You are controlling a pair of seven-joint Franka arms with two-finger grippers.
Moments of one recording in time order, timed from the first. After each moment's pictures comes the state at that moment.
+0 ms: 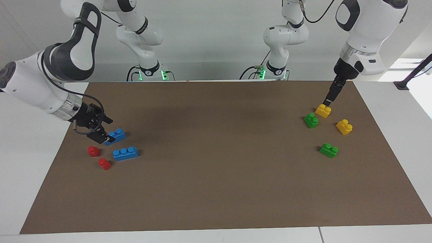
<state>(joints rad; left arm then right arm) 0.05 -0.08 -0.09 -1.76 -0.07 1.75 -0.98 -0.15 0.39 -0.05 -1.52 0.39 1.69 0.98</state>
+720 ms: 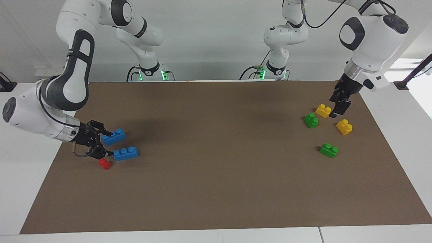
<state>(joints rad) 0.10 -0.04 -0.08 -1.88 -0.08 1.90 -1.06 -0.18 0.47 -0.05 -1.51 0.42 1.70 0.98</state>
